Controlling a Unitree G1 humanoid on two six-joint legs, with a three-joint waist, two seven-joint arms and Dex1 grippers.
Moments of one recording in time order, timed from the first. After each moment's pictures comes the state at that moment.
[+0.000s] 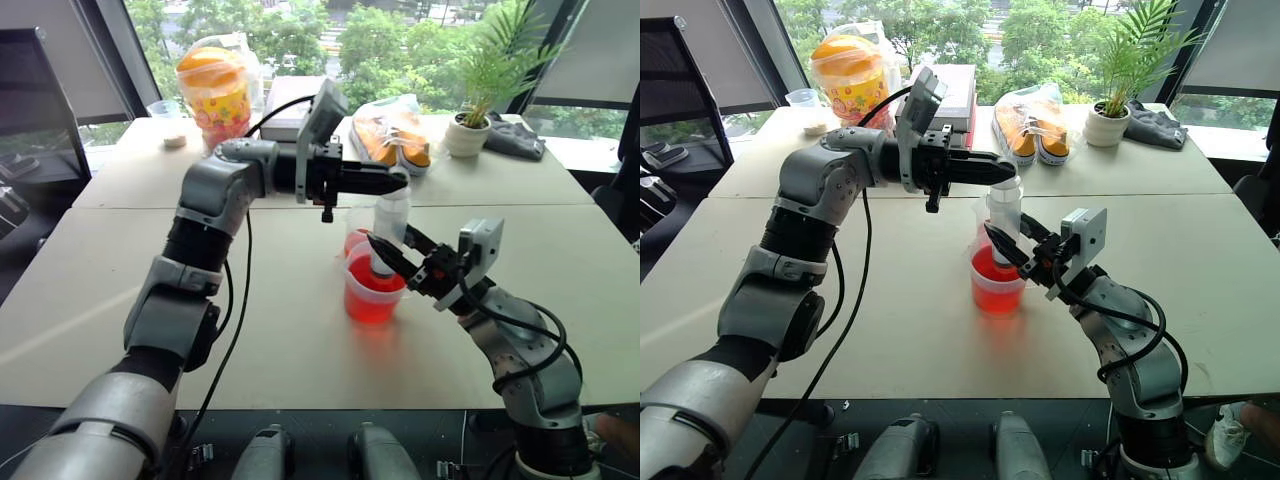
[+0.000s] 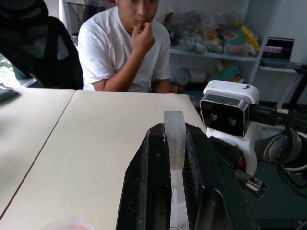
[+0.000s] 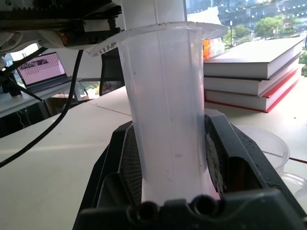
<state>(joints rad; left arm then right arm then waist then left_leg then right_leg) -1.20 0.29 -0.13 0.42 -0.49 0.60 -1.27 -0.17 -0.37 -0.06 -0.46 0.46 0.38 0.56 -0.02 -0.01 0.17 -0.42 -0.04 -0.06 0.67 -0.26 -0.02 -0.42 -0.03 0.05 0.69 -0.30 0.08</state>
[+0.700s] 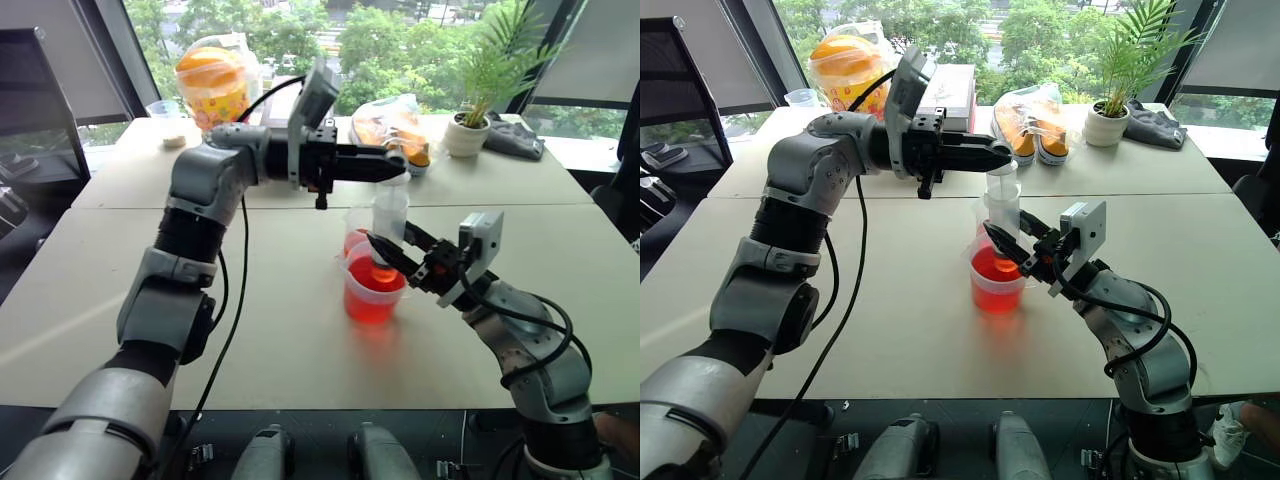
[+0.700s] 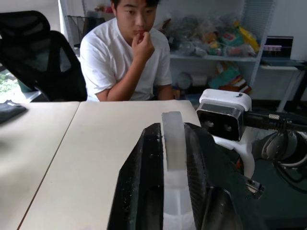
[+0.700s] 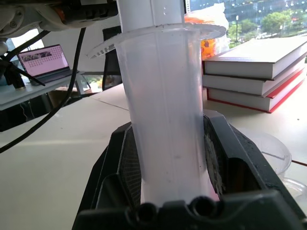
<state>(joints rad) -1.23 0.34 -0.10 0.38 -0.52 0.58 -1.31 -0.22 -0.43 -0.07 -0.50 0.52 0.45 0.54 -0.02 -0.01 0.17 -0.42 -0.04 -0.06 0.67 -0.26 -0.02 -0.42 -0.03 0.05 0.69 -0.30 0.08</state>
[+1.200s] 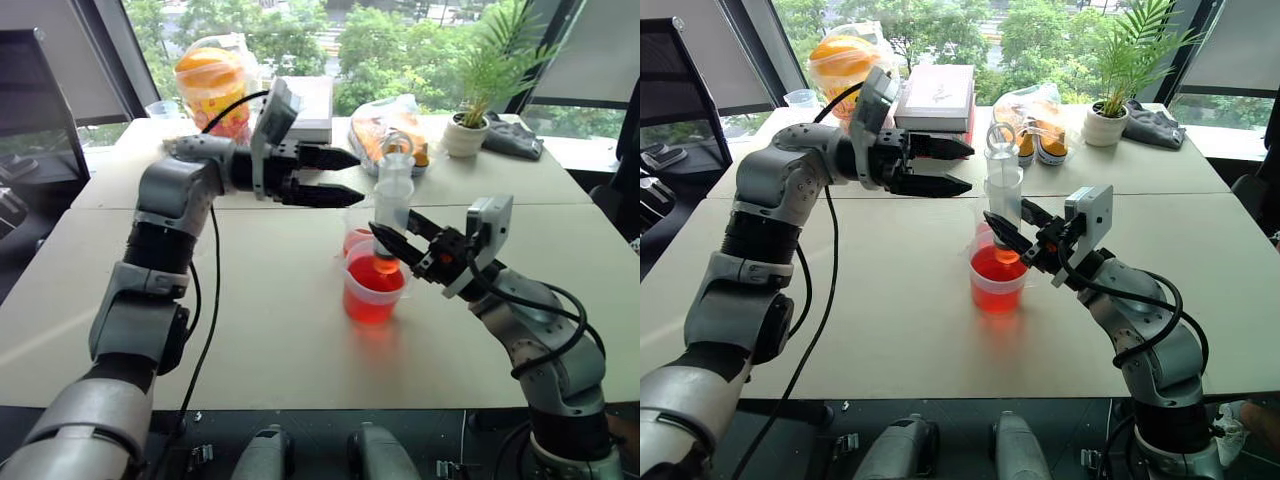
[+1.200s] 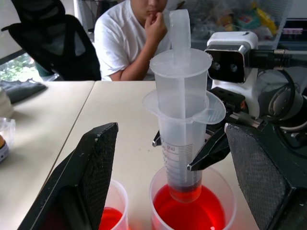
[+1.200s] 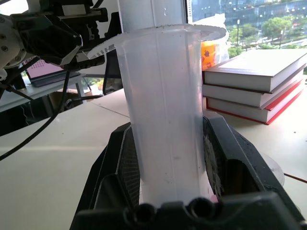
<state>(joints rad) -1.12 0.46 -0.10 0.37 -0.48 0.54 -1.36 -0.29 -0.45 -0.10 -0.53 0.57 0.52 0.51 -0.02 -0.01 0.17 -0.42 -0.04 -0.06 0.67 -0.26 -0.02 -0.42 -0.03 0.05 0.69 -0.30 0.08</state>
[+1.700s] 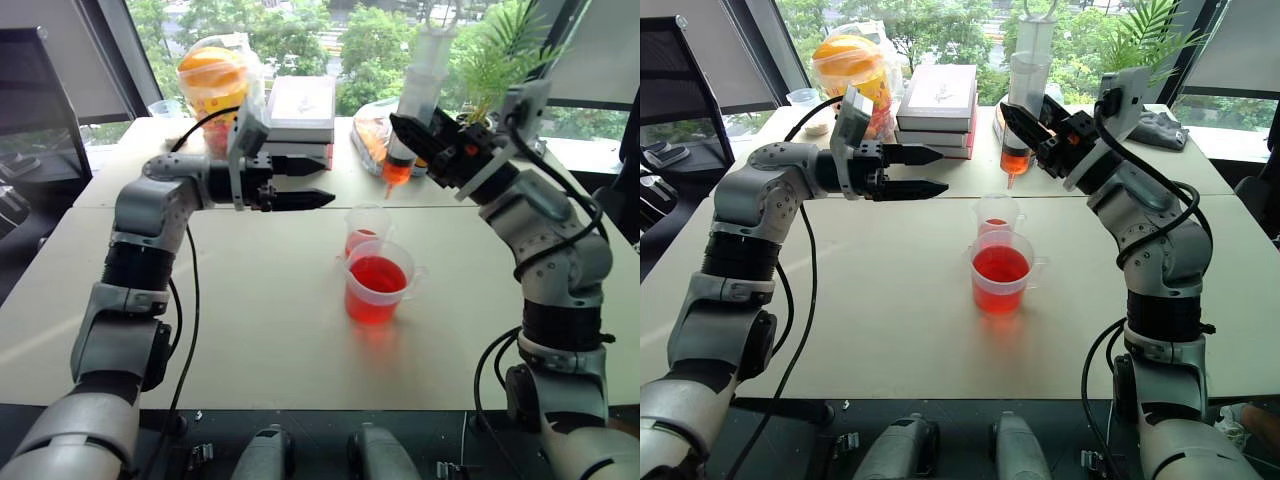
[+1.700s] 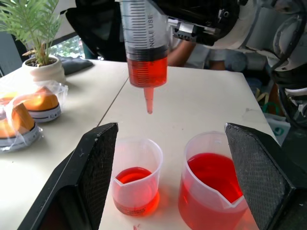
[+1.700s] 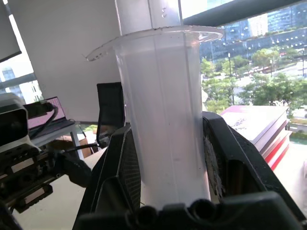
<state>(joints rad) -1.02 0.51 -0.05 0.30 -0.47 0.54 -1.23 -0.79 -0.43 -0.14 0.02 0.57 0.45 0.54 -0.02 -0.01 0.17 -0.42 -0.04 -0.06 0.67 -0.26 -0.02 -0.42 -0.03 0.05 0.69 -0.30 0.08</state>
